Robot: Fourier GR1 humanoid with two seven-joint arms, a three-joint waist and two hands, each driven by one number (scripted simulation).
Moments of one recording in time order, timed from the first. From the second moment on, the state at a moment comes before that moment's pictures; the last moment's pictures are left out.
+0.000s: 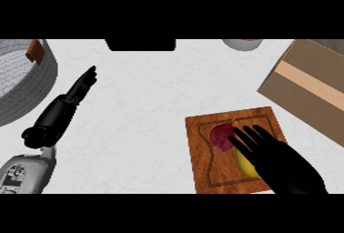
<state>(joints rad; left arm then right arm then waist) -0.22 0.34 -0.07 -1.54 -0.03 -0.13 -0.06 -0.06 -0.55 0.48 -2.03 1.00 0.60 0.23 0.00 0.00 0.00</state>
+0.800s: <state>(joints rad) -0.20 0.29 -0.01 -1.57 -0.08 -0.20 -0.07 -0.06 -0.45 0.44 -1.81 1.16 0.50 0.09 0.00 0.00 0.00</state>
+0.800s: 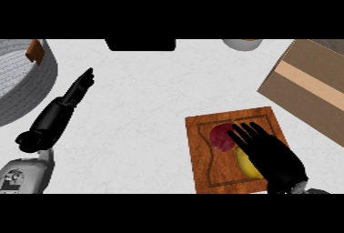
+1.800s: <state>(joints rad) -0.22 0.26 0.04 -1.56 -0.12 -0.24 -0.06 -0.12 -0.36 0.38 -1.61 1.22 0.25 -0.16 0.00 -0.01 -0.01</state>
